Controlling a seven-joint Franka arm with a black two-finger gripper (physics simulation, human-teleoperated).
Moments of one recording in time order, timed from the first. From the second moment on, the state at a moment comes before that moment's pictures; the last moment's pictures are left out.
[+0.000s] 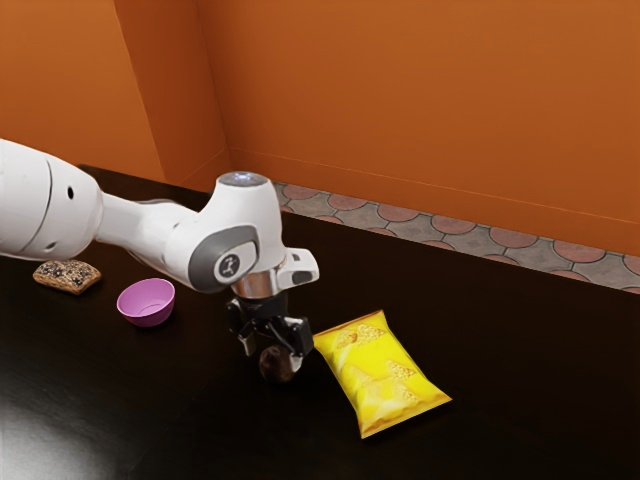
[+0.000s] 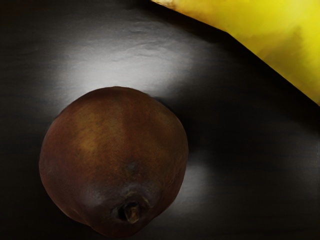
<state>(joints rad) -0.27 0.16 0.03 -2.19 -0.07 2.29 -0.19</state>
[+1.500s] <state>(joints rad) -0.26 0.29 0.07 -2.16 -0.11 2.40 -0.20</state>
